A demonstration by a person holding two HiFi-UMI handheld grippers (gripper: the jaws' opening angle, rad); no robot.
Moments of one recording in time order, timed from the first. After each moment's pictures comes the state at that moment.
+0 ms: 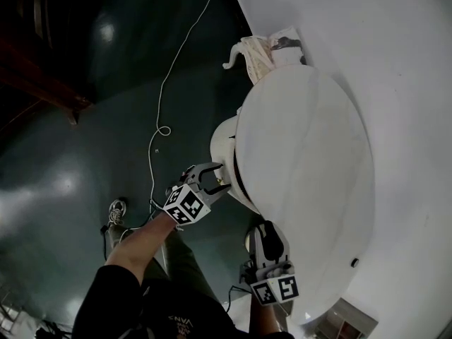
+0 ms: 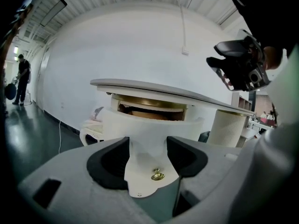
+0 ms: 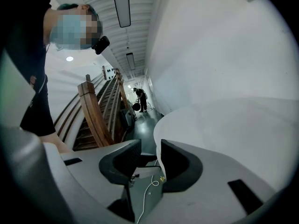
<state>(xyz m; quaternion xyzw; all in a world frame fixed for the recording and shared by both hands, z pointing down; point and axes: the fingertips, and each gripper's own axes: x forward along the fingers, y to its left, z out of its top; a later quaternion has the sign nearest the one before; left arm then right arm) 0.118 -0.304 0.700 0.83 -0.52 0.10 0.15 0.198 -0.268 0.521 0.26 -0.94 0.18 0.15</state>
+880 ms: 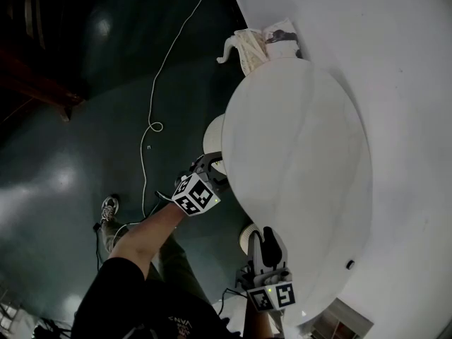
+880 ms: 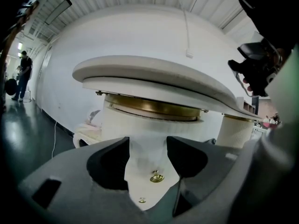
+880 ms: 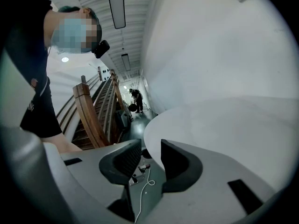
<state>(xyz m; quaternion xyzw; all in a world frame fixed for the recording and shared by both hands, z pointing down) 0.141 -0.374 0.698 0.83 -0.53 0.06 0.14 0.231 -0.289 0.525 0.28 -0.93 0.18 0.15</state>
